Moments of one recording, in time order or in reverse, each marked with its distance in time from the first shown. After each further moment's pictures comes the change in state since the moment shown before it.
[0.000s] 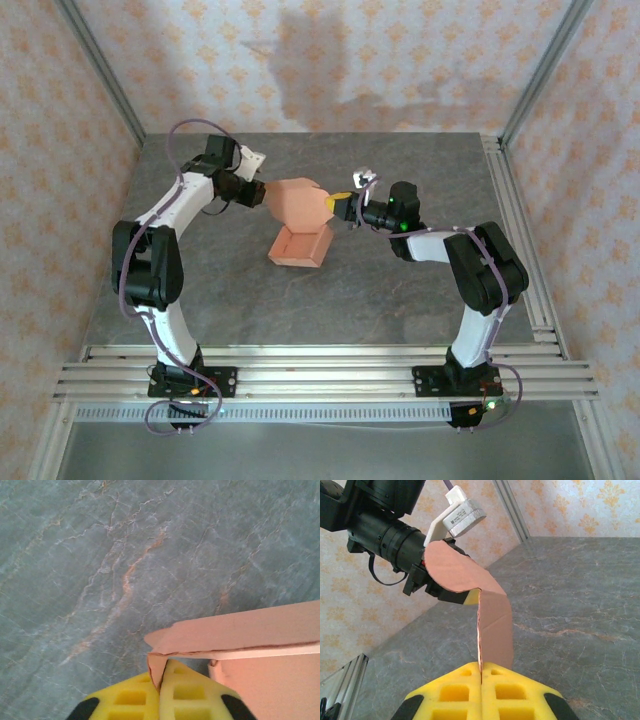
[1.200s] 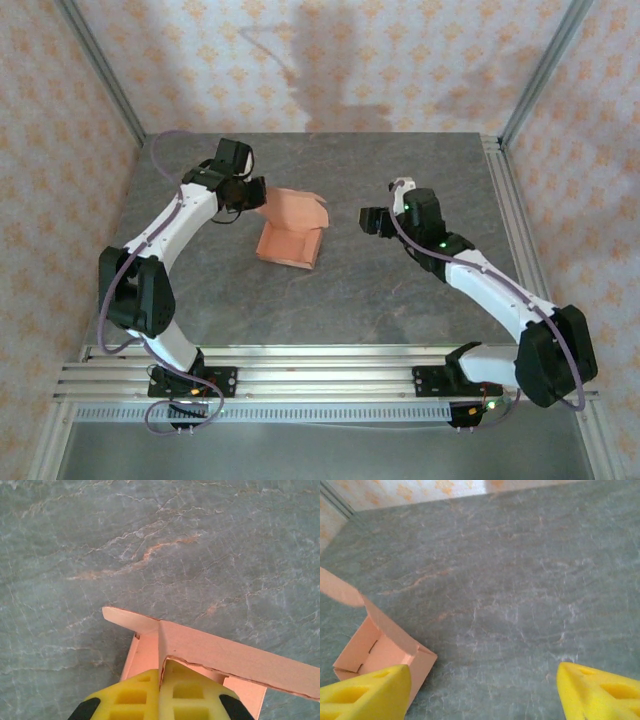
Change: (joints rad) left arm -0.135 -0.188 -0.061 -0.088 -0.297 -0.682; right arm 0.080 -0.589 -0.049 -0.997 0.771 -0.062
